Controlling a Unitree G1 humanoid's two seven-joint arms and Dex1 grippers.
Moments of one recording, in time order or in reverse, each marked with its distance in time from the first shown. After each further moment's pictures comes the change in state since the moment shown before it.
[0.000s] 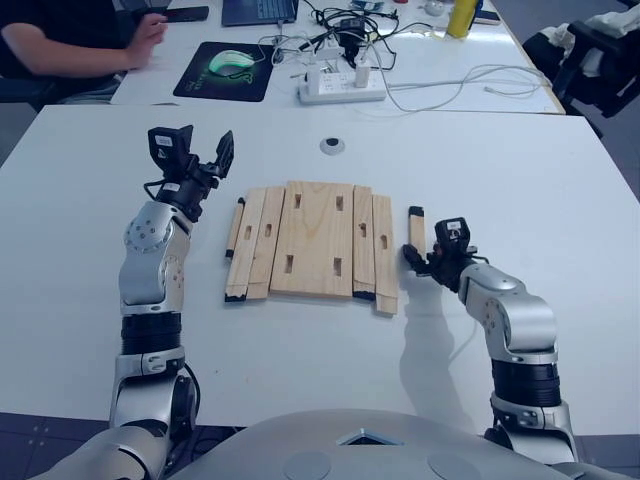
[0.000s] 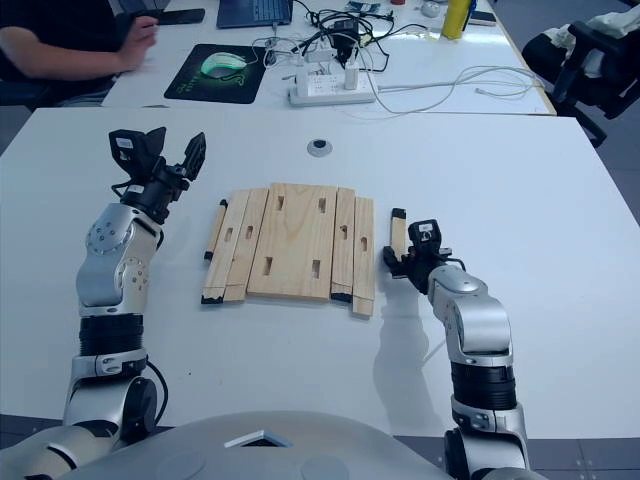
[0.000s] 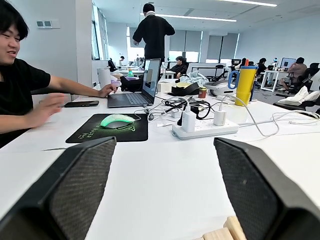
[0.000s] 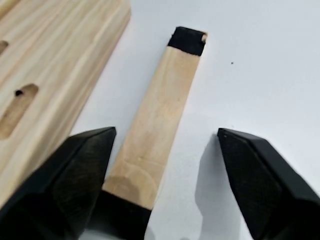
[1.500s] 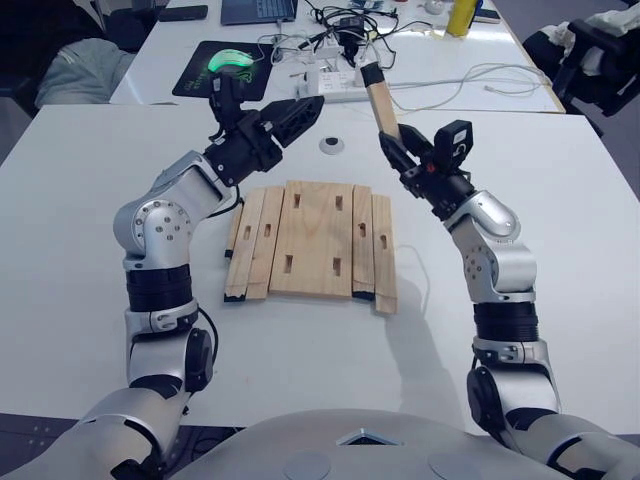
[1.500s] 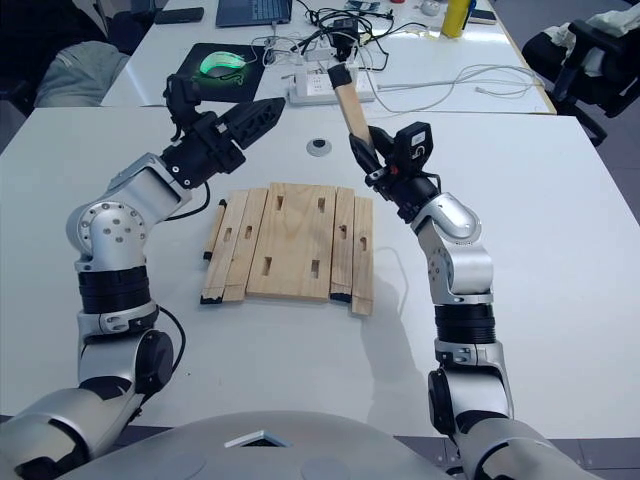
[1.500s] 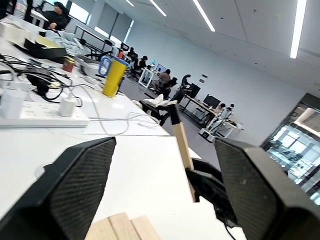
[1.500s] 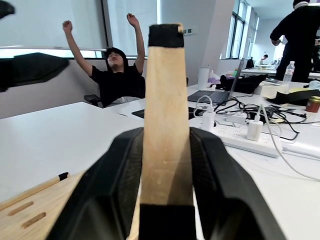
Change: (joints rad) left arm -0.285 -0.071 0.031 -0.047 -0.559 0.614 -0.121; right arm -0.271 0.018 0.085 0.297 0.139 -0.866 0.372
